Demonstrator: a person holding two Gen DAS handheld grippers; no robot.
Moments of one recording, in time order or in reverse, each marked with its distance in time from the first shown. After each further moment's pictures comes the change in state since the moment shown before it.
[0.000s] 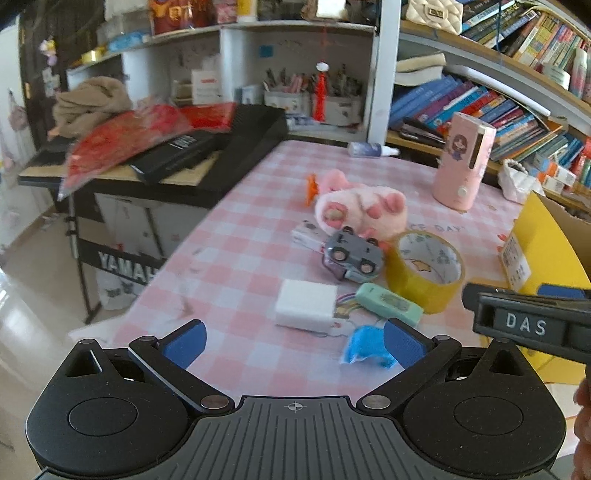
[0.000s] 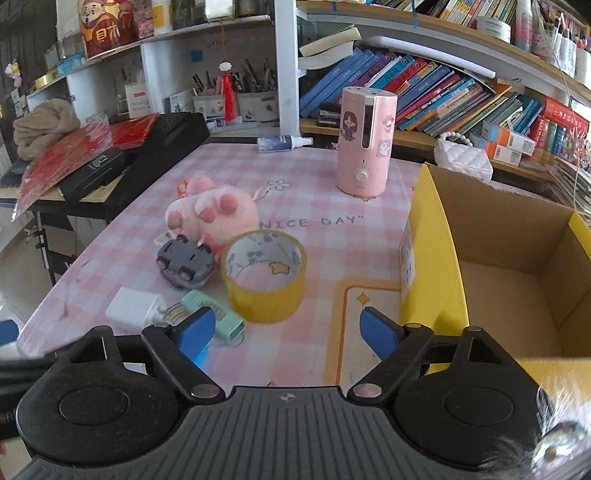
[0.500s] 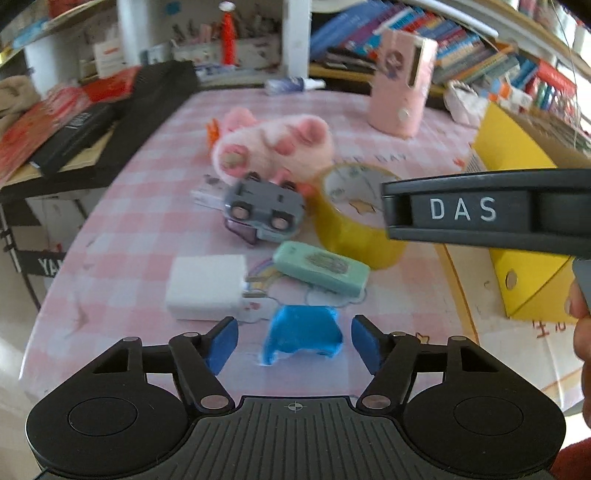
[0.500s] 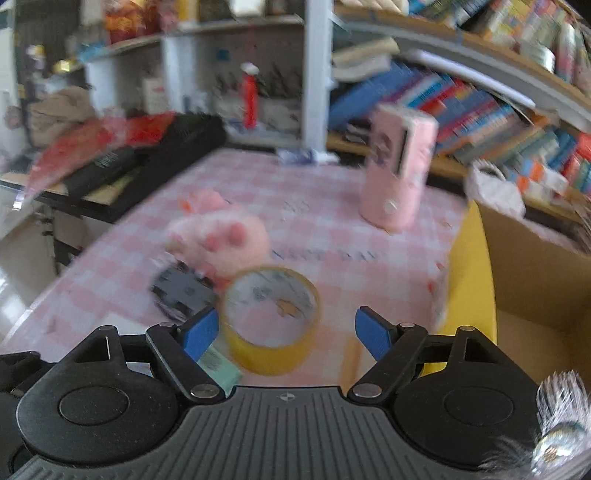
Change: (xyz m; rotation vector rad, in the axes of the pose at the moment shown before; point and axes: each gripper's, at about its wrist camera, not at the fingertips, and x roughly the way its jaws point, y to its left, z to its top) left arm 0.064 -0.049 -0.002 0.186 0.174 -0.150; right arm 0.041 -0.001 0.028 -0.077 0.007 0.019
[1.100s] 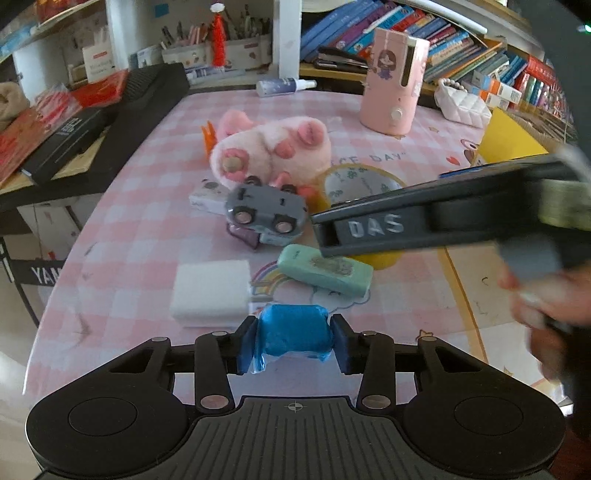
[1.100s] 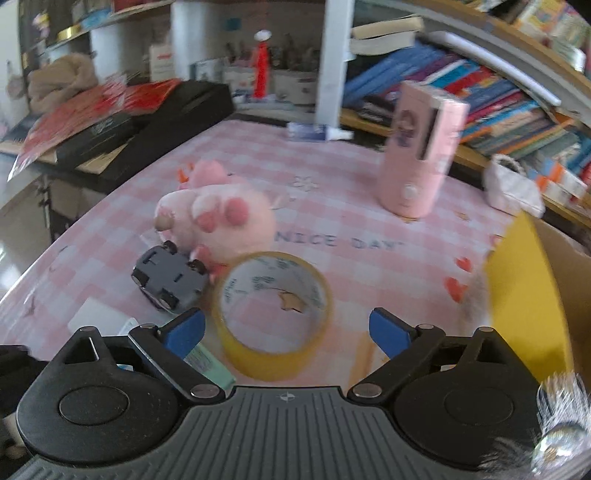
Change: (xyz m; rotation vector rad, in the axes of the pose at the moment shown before) left arm -0.007 0.016 0.001 0.015 0.004 -0.030; right arm 0.042 0.015 0.007 -0.091 0.071 0.044
